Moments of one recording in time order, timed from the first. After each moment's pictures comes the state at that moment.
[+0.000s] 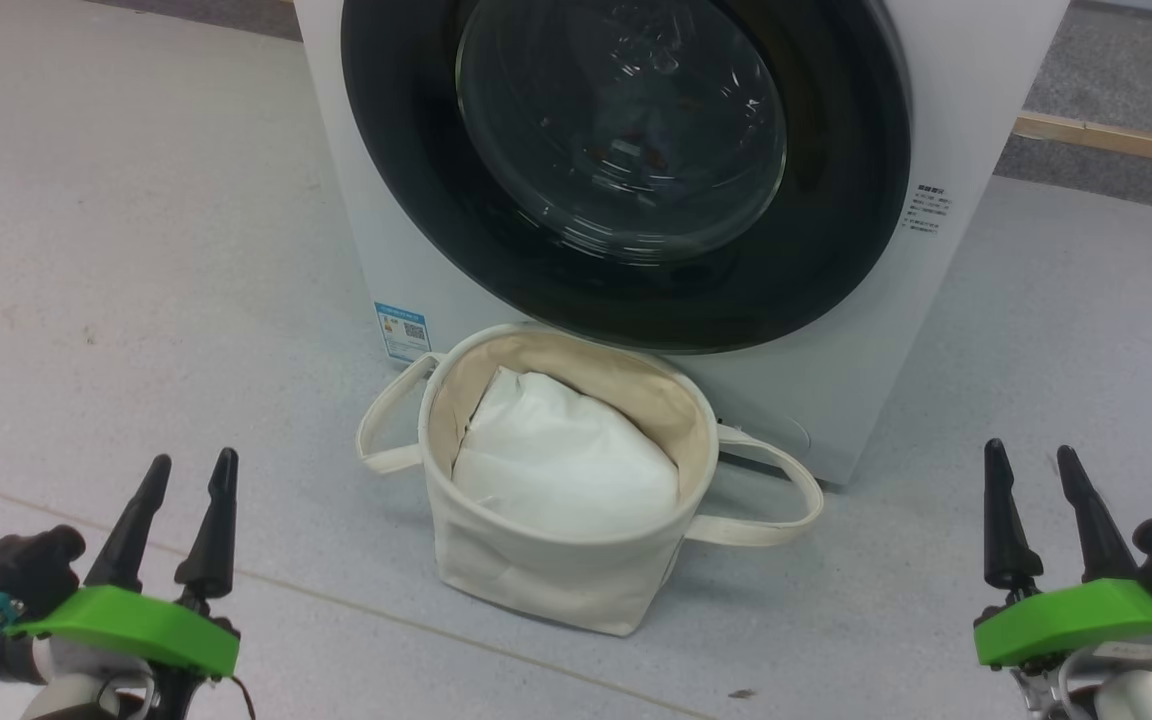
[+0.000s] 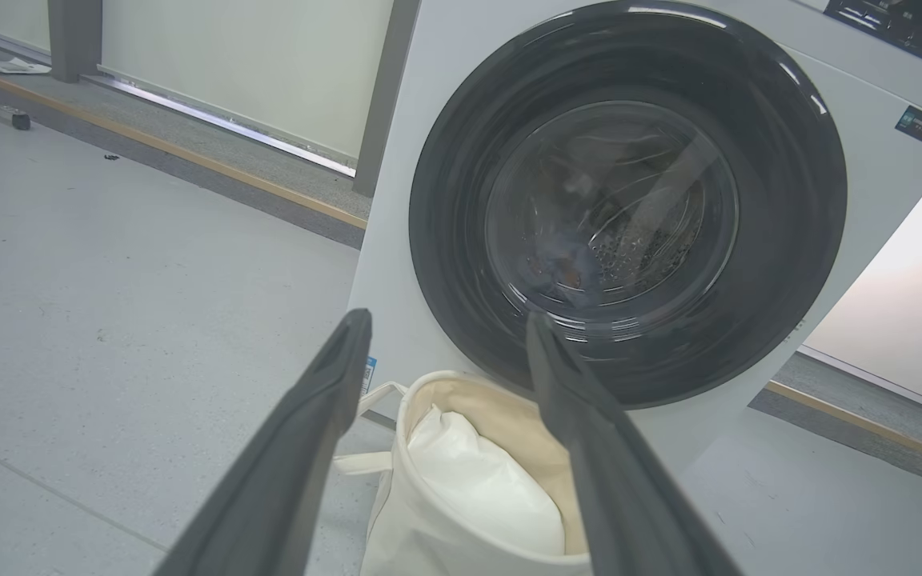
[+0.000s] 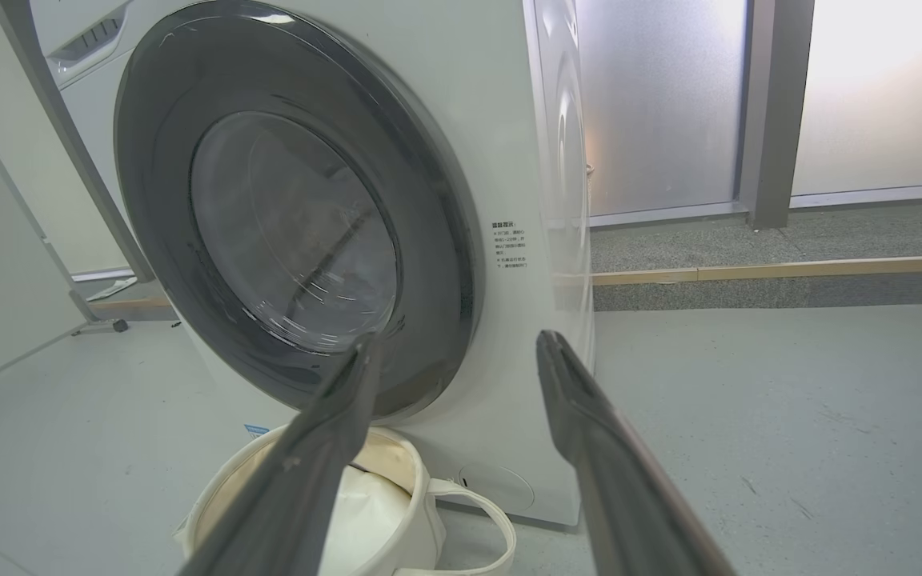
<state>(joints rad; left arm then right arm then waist) -0.27 0.32 -0.15 0.49 -0.63 -0.12 -0.25 -0.08 -0.18 0.02 0.26 0.40 0.13 -0.26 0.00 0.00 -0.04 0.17</state>
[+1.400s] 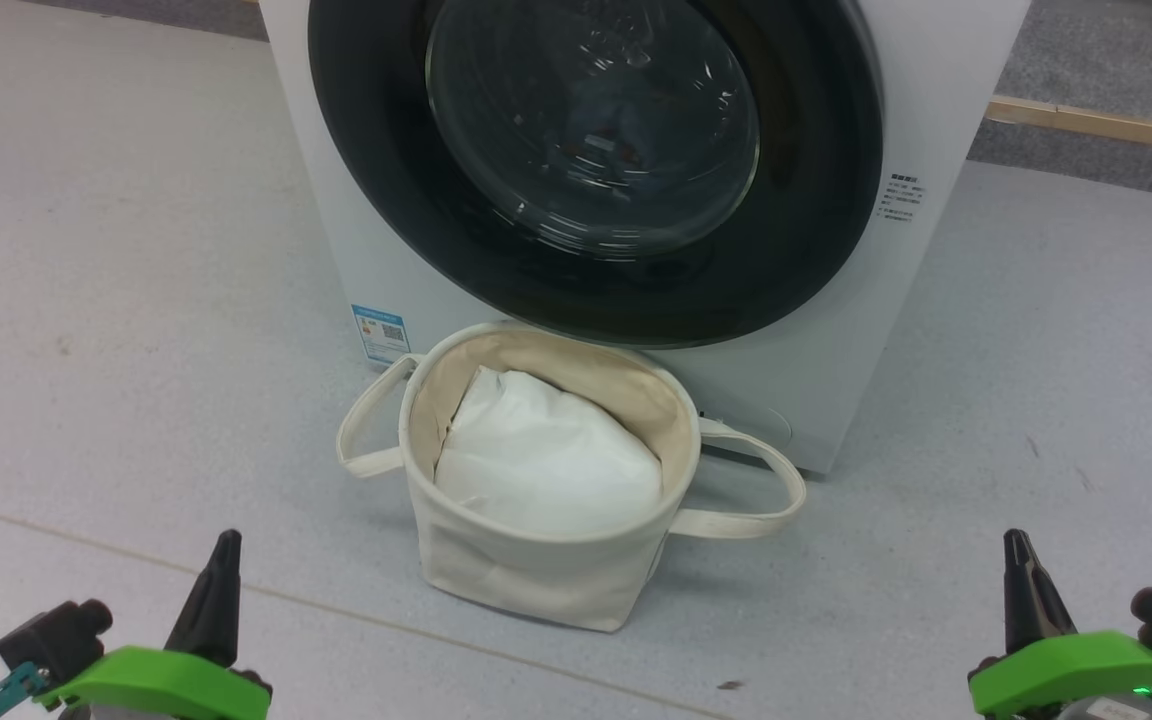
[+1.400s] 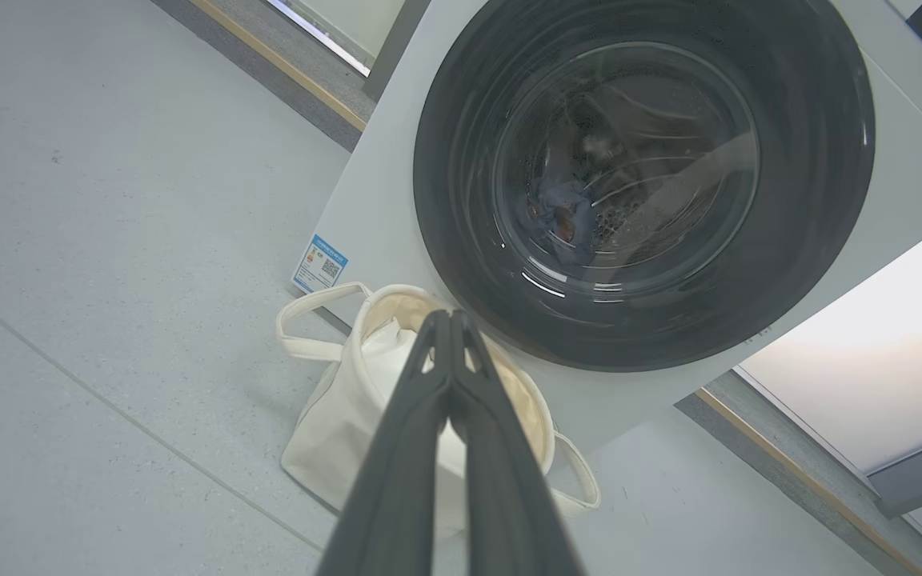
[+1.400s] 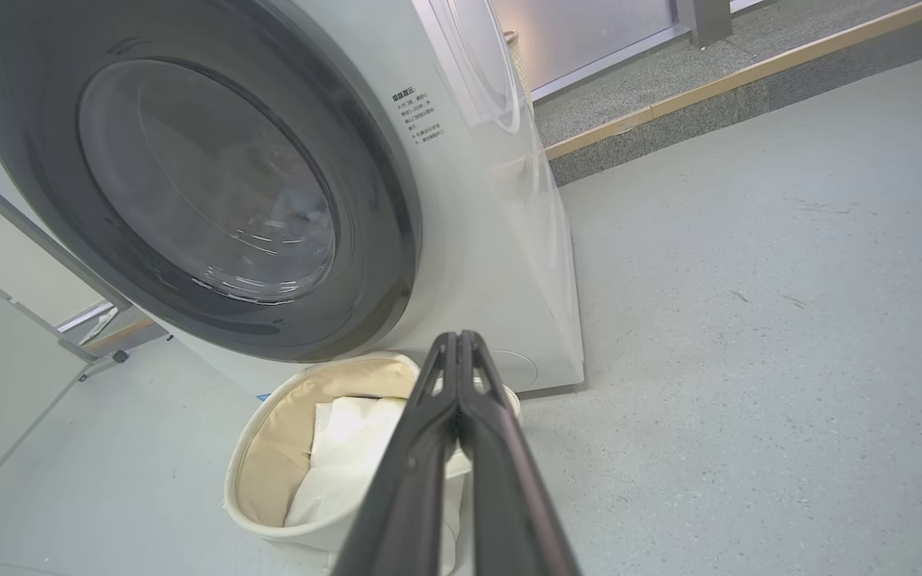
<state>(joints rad) -0.17 0.24 -0.13 0.50 -0.81 -0.11 -0.18 -0.02 -0.13 0.01 0.34 0.61 0.13 -0.19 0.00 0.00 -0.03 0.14</state>
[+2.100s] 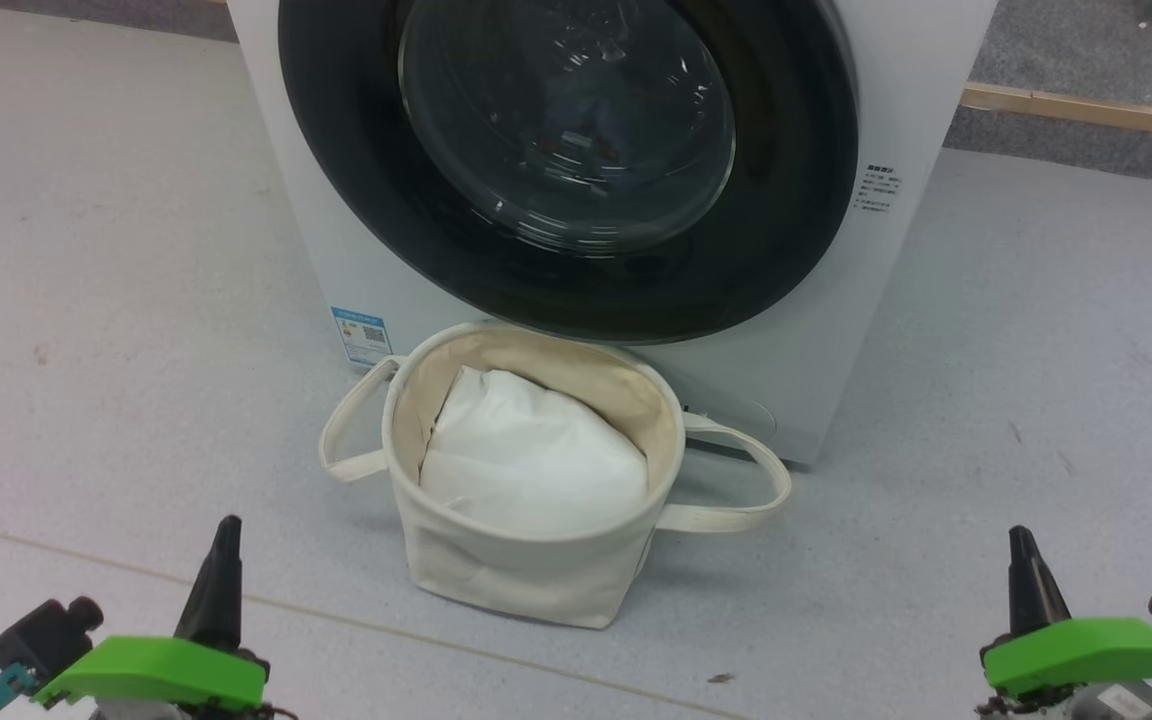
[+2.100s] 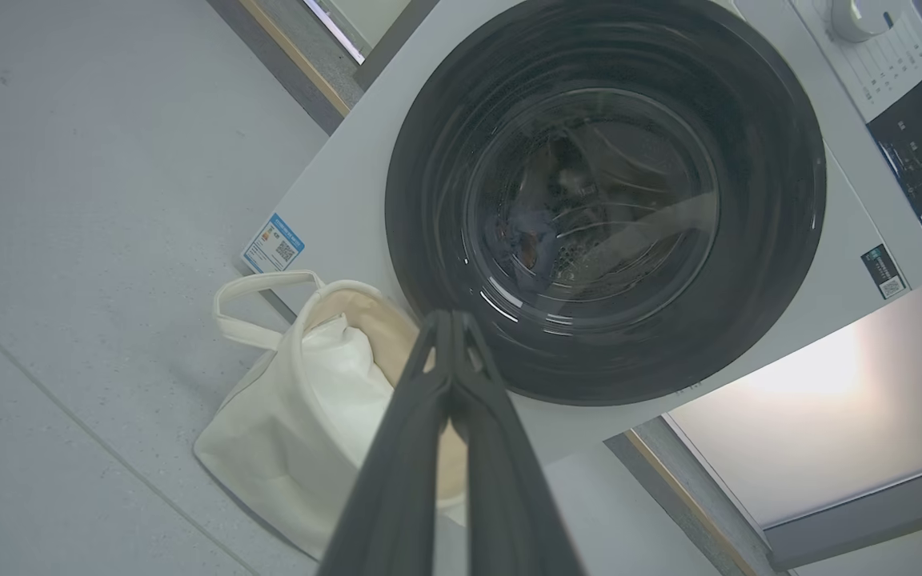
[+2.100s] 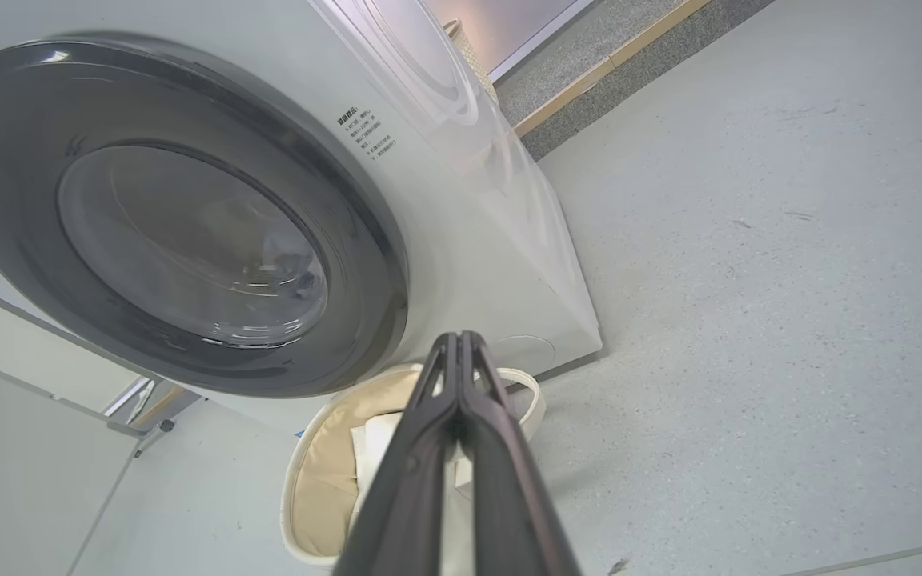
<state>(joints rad) -0.16 0.20 -0.08 0.44 -0.97 -0.10 -0.12 -0.03 -0.11 -0.02 0.33 0.81 0.13 -0.13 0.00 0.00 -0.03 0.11</state>
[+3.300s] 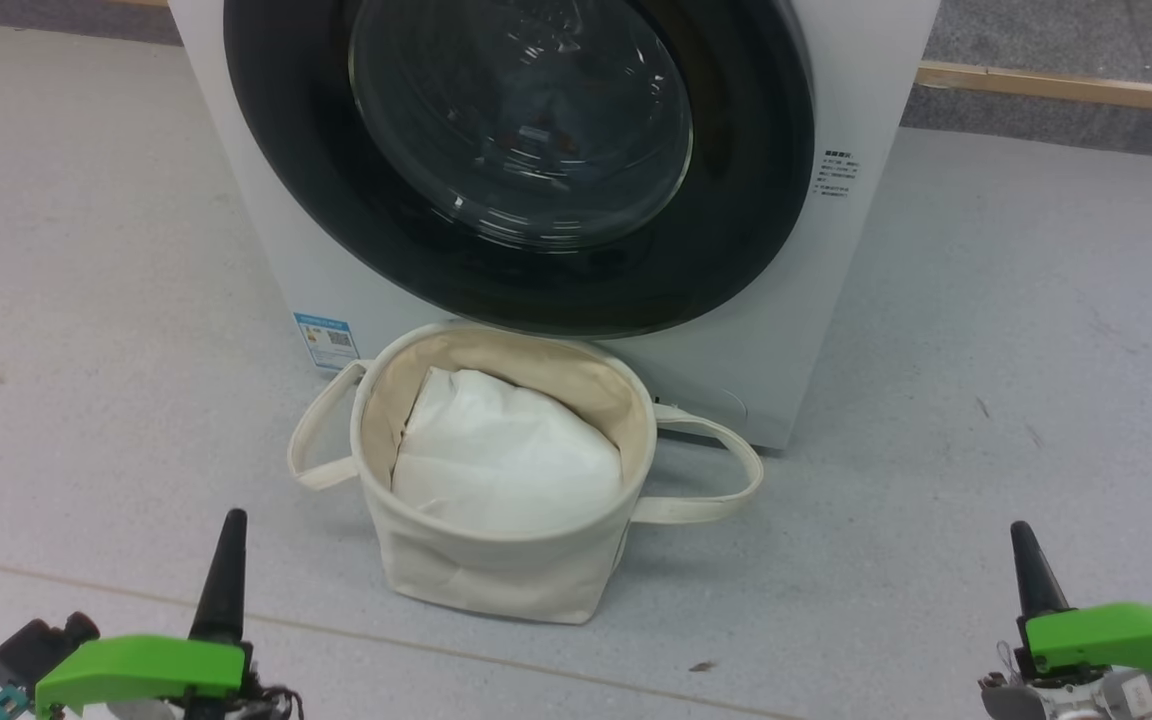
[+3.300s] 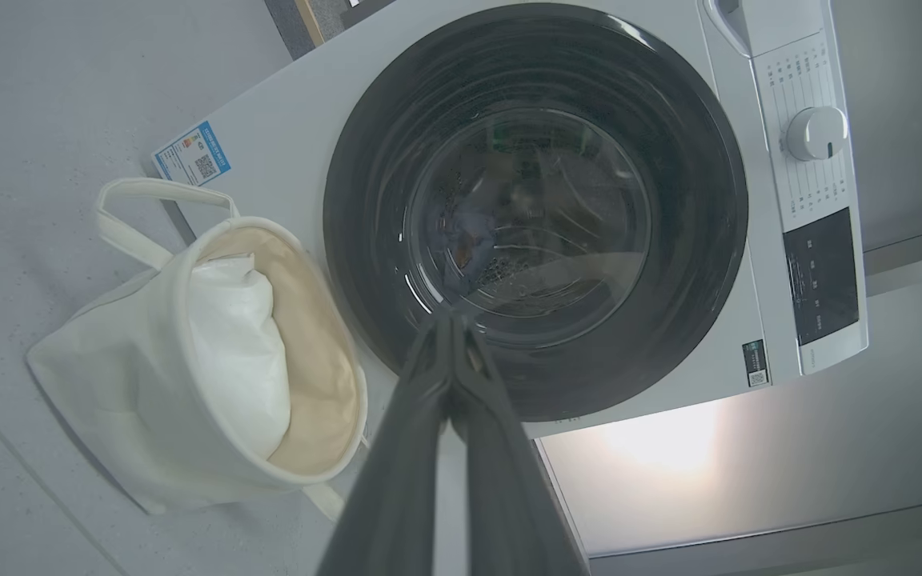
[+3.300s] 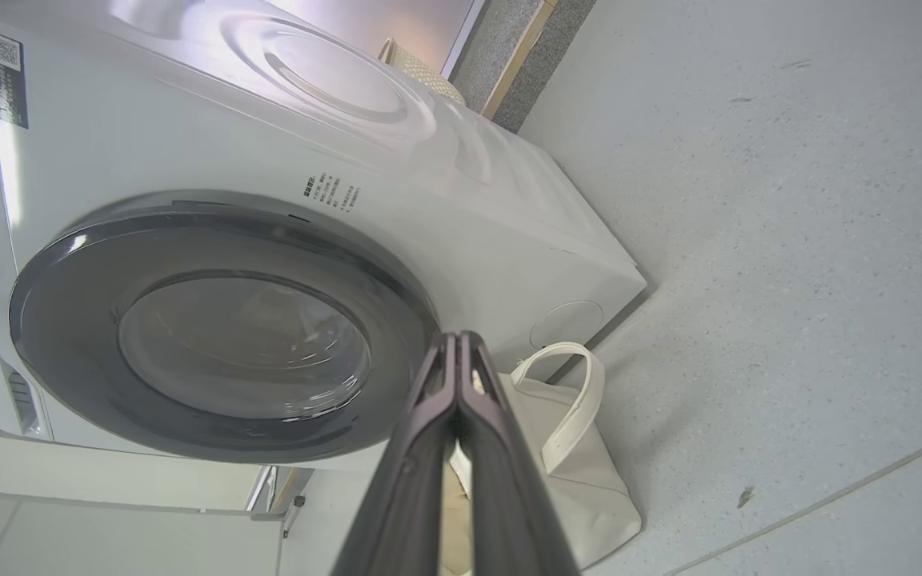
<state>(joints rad) -0.12 0.13 -0.01 0.33 -1.26 -0.08 -0.02 -0.06 -0.09 -0.07 0.31 1.18 0.13 -0.02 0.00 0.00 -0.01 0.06</state>
